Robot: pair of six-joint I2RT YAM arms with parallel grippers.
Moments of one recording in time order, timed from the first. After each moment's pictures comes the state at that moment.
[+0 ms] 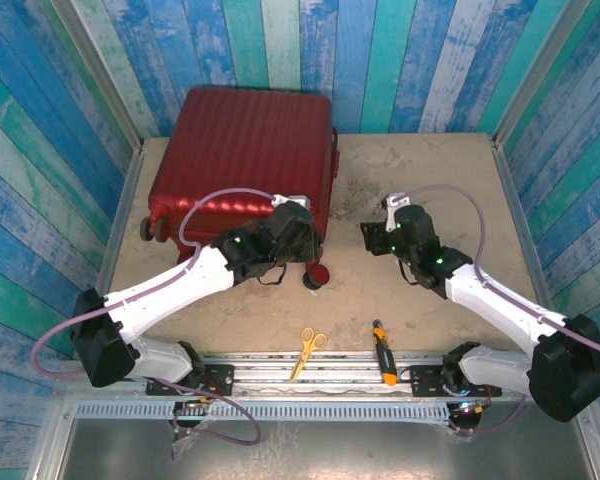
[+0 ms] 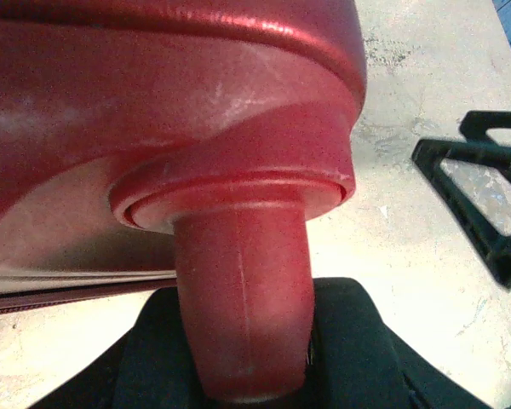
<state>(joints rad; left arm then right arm) -0.91 1.33 1.14 -0.57 -0.20 -0.70 0.56 1.17 0.68 -0.09 0.08 0.29</state>
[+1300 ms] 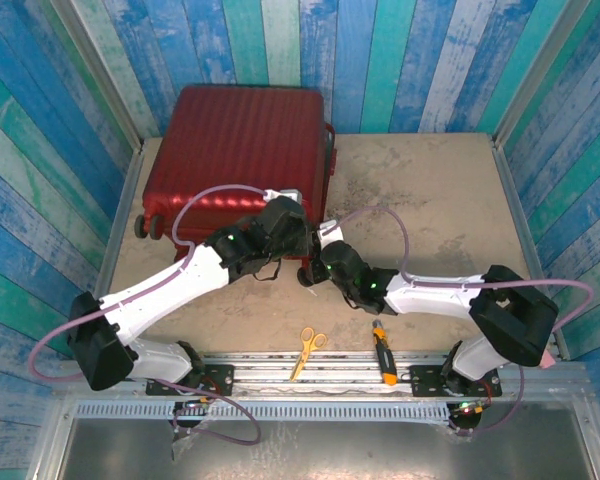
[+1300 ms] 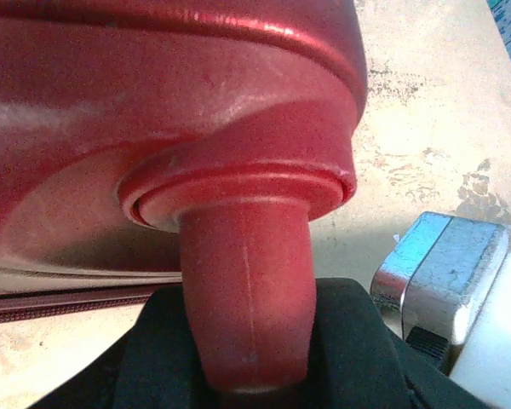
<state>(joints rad) -0.87 1.31 1.12 -0.54 -0.22 -0.69 0.99 1.53 0.73 0.28 0.40 0.38</state>
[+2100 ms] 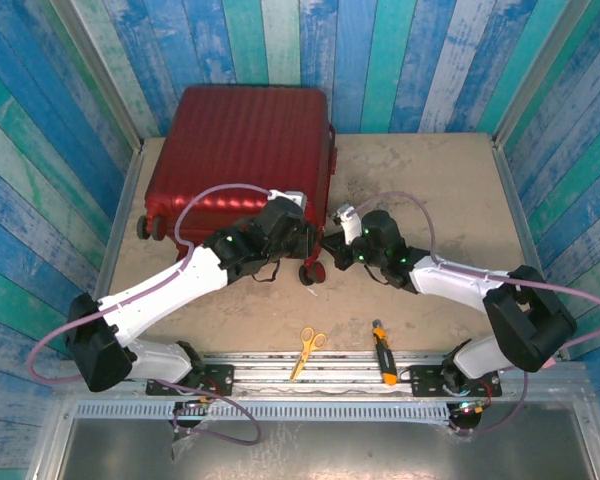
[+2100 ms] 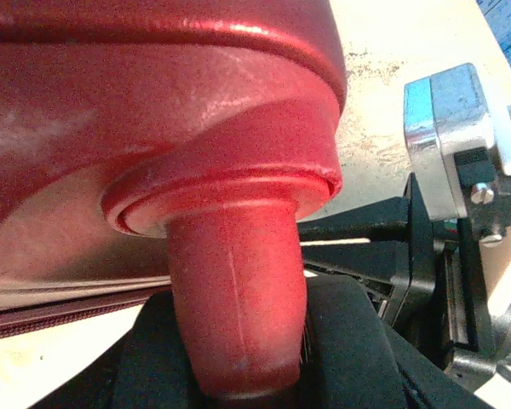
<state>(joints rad) -0.87 1.30 1.11 -0.53 -0.17 -0.59 0.65 1.46 0.69 0.26 -0.27 0.19</state>
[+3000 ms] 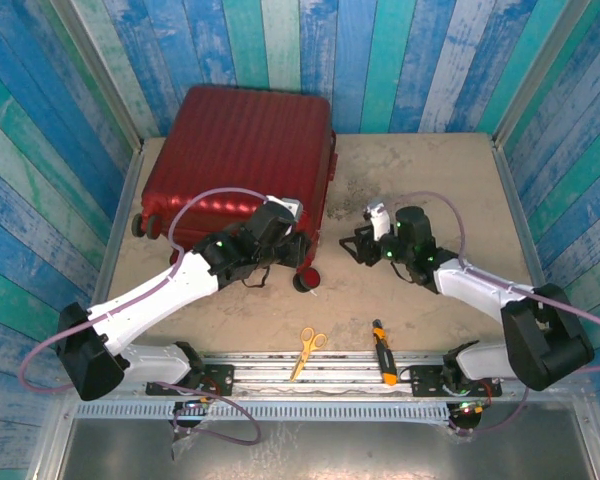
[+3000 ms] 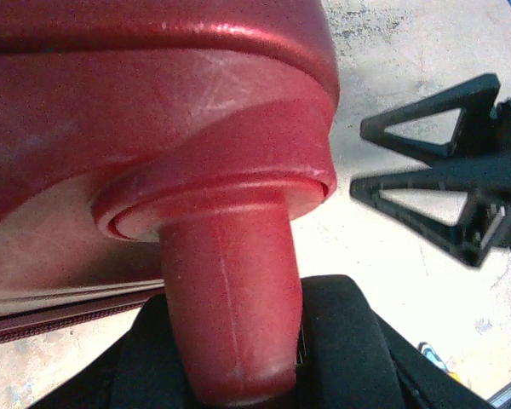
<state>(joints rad) -0.85 1.24 1.06 -0.57 -0.11 -0.50 0.46 1.34 0.59 0.22 -0.44 0.09</state>
